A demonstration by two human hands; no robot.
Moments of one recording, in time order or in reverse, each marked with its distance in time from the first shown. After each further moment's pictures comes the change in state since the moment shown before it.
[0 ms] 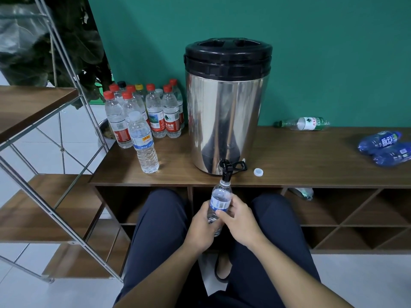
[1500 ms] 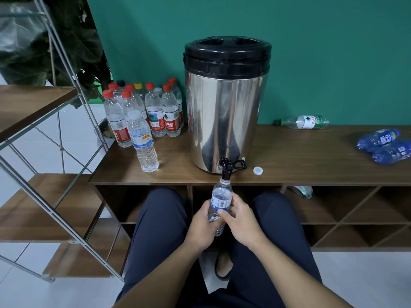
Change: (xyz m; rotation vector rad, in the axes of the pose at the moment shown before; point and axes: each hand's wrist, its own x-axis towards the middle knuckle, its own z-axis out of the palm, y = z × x) left_hand -0.001 0.003 0.002 -0.023 -0.013 -0.012; right_hand -0.007 0.001 -0.002 -0.023 0.013 0.004
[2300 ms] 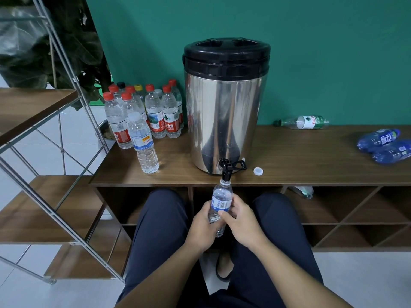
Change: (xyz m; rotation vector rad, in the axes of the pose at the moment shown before) left_hand -0.001 0.001 -0.001 0.009 0.003 0.005; right_hand -0.002 -0.003 -0.001 0.022 -0.007 -0.009
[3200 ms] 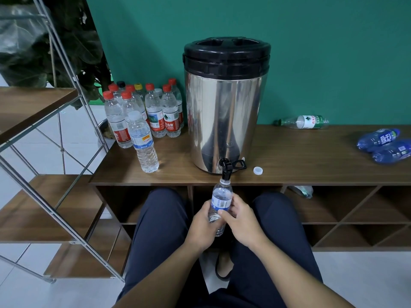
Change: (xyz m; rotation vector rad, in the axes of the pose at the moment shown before) left_hand -0.001 0.002 0.000 0.000 -0.002 -0.005; right_hand -0.001 0.000 -0.001 -0.012 0.007 -0.002
